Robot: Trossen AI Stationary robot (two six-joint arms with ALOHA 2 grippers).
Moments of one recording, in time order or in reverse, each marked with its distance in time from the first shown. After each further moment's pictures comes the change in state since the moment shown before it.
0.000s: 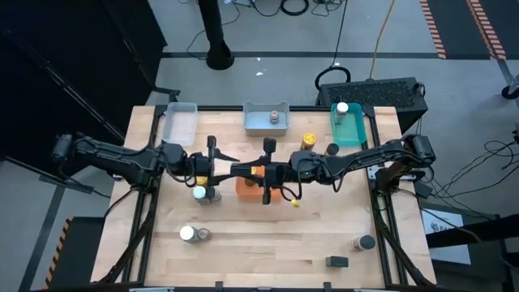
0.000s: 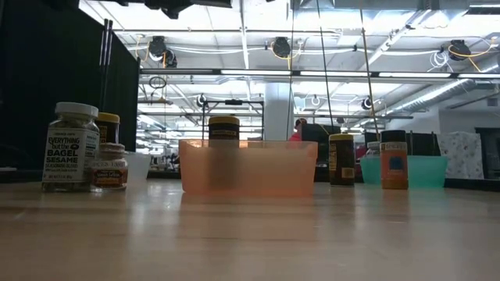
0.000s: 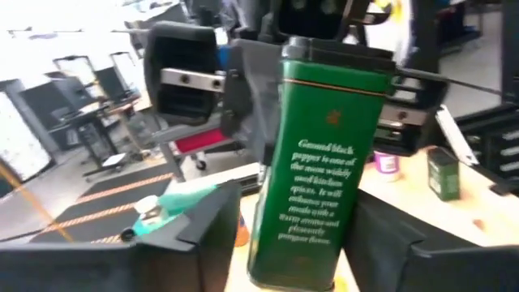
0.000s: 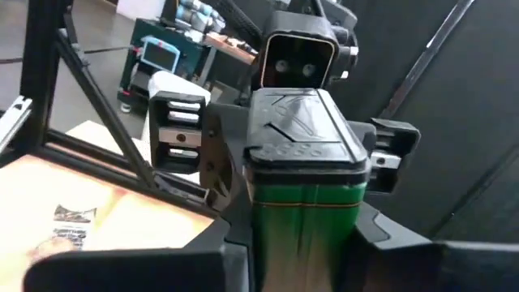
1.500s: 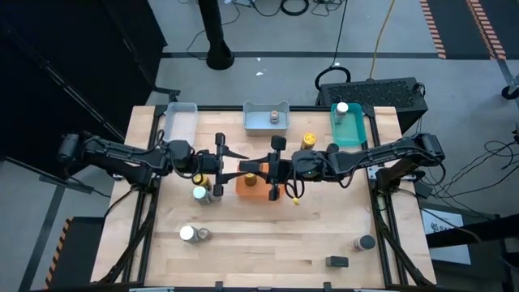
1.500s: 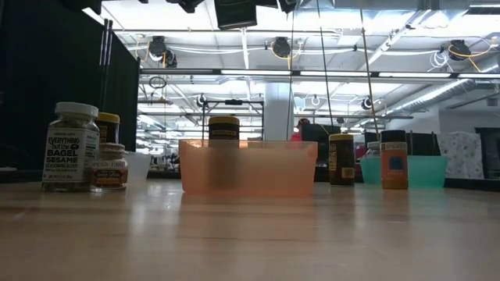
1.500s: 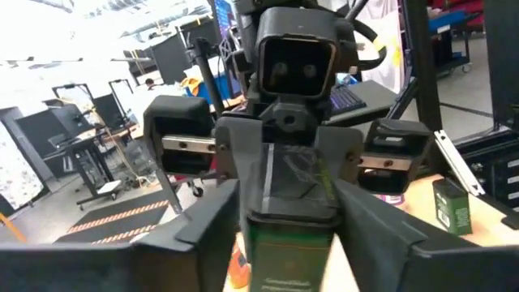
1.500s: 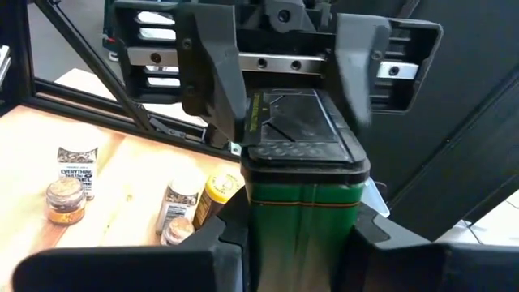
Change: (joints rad) left arm 0.036 0.123 0.062 0.142 0.083 0.020; right arm 0.001 -0.090 0.000 -0.291 0.102 0.125
